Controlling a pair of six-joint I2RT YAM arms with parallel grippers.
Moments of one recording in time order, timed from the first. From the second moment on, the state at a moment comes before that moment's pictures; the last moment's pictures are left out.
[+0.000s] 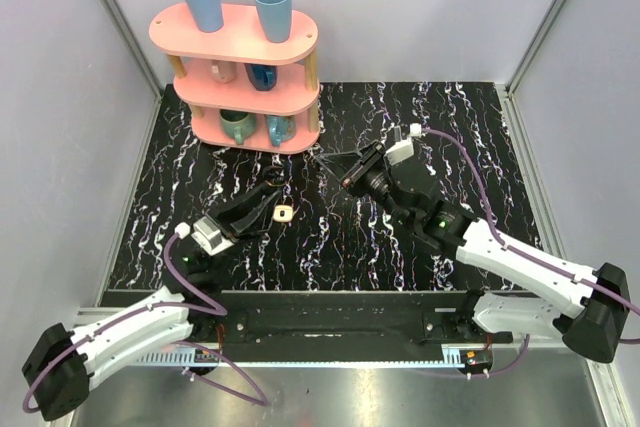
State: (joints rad) left arm -0.83 0.59 0.12 1.12 -0.05 0.06; right arm 0.92 1.11 0.94 0.16 0.24 1.23
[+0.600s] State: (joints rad) left arm -0.83 0.77 0.05 1.27 0.00 0.08; right arm 1.07 1.20 0.91 0.37 0.32 1.25
